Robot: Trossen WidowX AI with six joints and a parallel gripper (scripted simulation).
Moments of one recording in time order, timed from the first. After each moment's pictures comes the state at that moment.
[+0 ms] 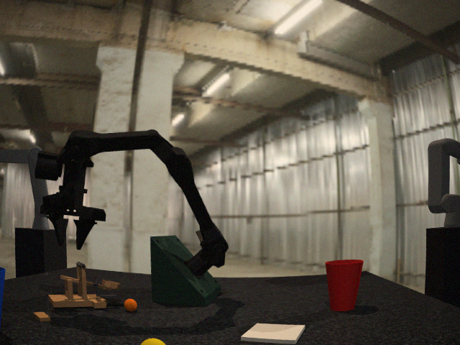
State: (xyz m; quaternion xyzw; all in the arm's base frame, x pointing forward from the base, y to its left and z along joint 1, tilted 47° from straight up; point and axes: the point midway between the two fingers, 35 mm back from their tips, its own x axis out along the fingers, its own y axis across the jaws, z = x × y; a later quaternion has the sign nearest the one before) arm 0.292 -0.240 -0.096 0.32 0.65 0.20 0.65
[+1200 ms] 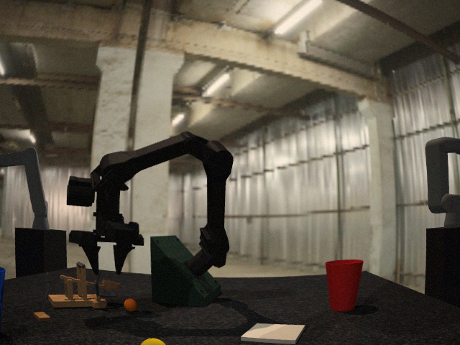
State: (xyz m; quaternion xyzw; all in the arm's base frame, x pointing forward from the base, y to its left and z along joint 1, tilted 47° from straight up) arm 0.270 -0.132 -0.069 -0.11 0.41 0.56 0.71
